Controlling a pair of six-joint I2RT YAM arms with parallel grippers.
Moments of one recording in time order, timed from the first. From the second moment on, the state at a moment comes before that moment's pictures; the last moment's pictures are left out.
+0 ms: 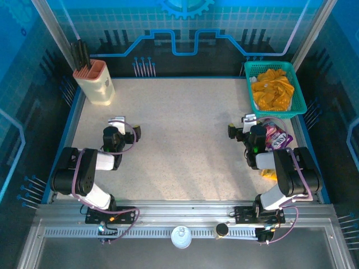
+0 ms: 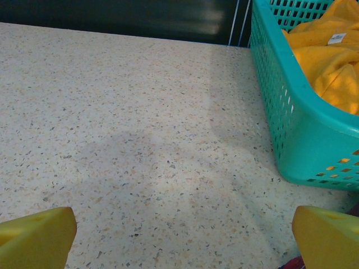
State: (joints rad) left arm 0.00 1.56 0.37 0.80 0.00 -0.08; right arm 0.07 1.55 0.39 0.81 0.05 -0.06
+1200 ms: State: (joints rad) left arm -0.13 1.08 0.82 -0.17 -0.18 -0.35; right arm -0.01 1.38 1.27 -0.42 0.17 0.06
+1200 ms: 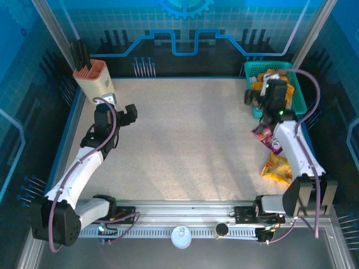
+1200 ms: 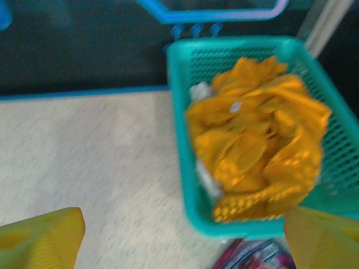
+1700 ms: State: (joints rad) left arm -0.19 1.06 0.85 -0.22 -0.05 -0.33; right arm -0.24 2.14 2.07 -0.78 0.06 0.08
